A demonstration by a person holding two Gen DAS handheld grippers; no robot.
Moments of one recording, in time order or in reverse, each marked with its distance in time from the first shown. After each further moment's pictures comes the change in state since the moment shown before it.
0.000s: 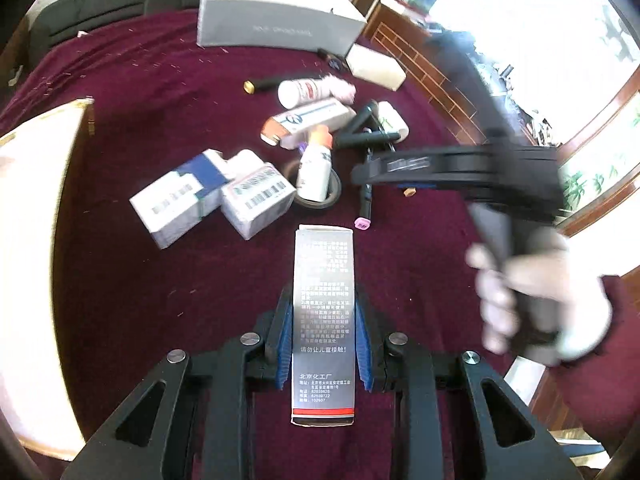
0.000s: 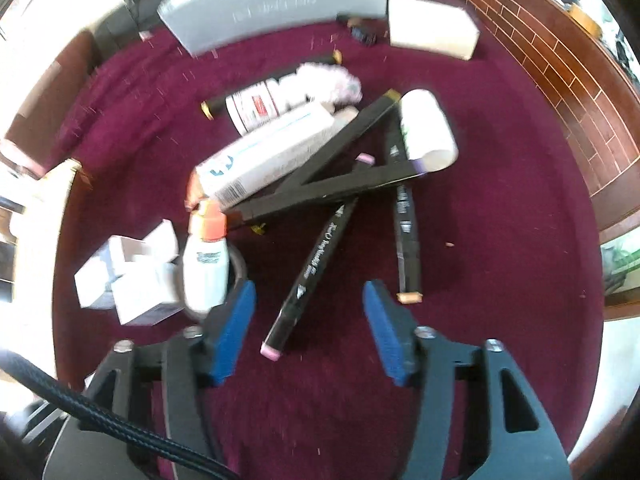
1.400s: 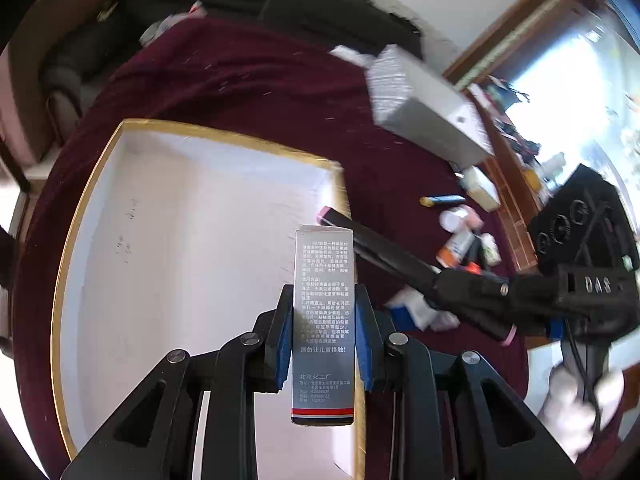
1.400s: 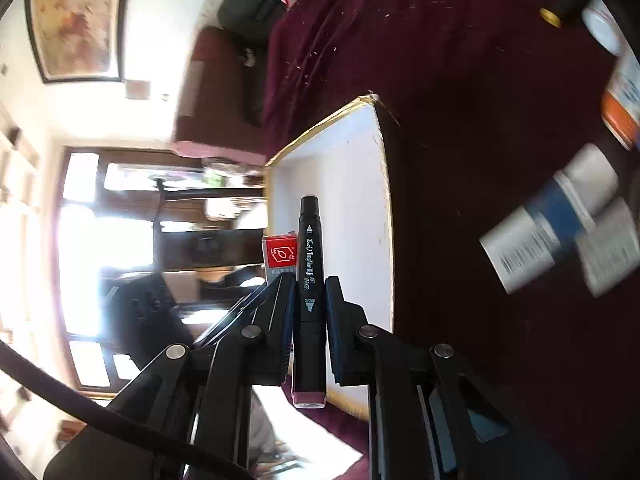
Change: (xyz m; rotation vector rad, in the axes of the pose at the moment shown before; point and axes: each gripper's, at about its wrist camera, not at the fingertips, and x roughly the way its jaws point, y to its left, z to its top) left arm -0.092 0.247 0.037 -0.329 -0.115 0.022; right arm 0.010 0.232 0.025 0.147 0.237 0.758
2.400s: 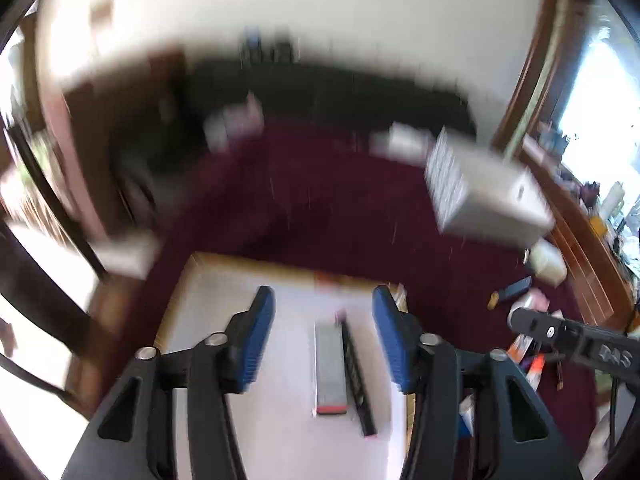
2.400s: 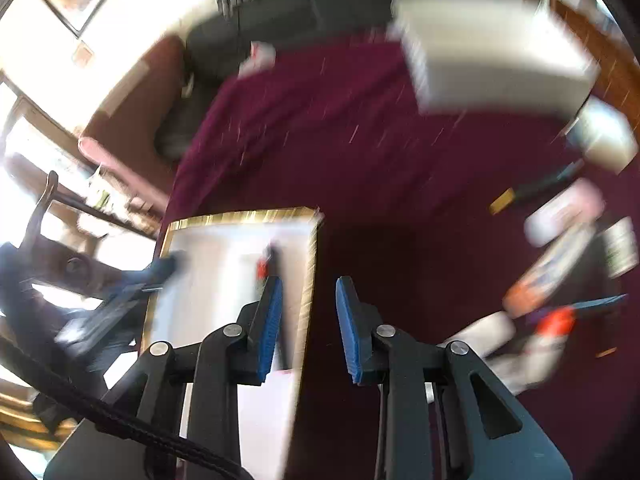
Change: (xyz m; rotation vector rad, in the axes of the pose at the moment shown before) left arm -0.072 -0.047 0.023 0.116 -0.457 0.308; right arm -0.053 0.048 0.012 -0.367 -0.301 -0.492
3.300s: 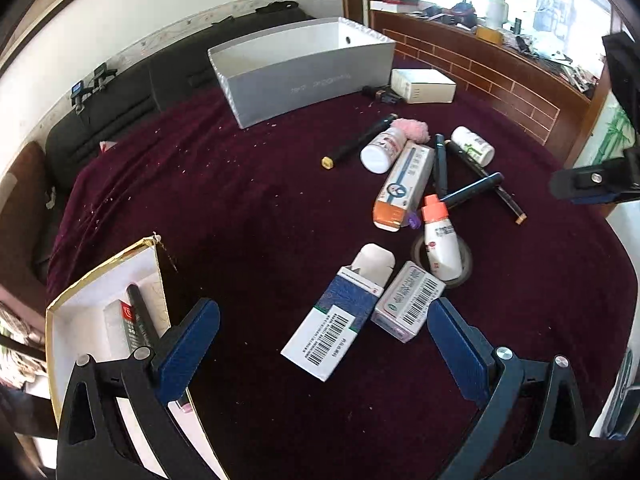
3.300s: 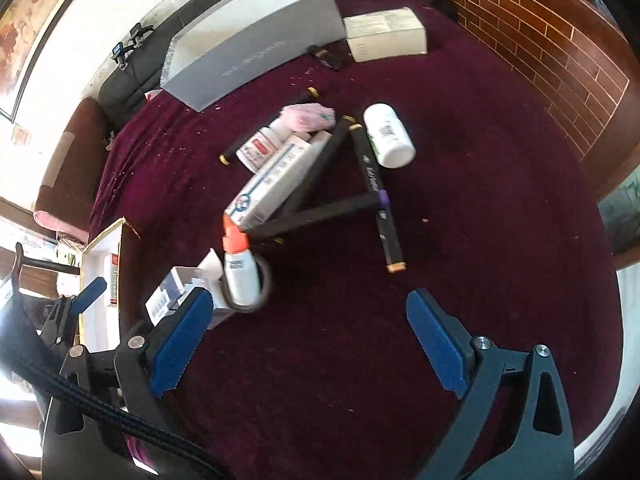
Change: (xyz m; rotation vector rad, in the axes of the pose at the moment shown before) left arm 0.050 -0.196 -0.113 0.579 0.303 -0.183; right arm -0.086 -0.253 -0.095 0.297 0.057 -0.067
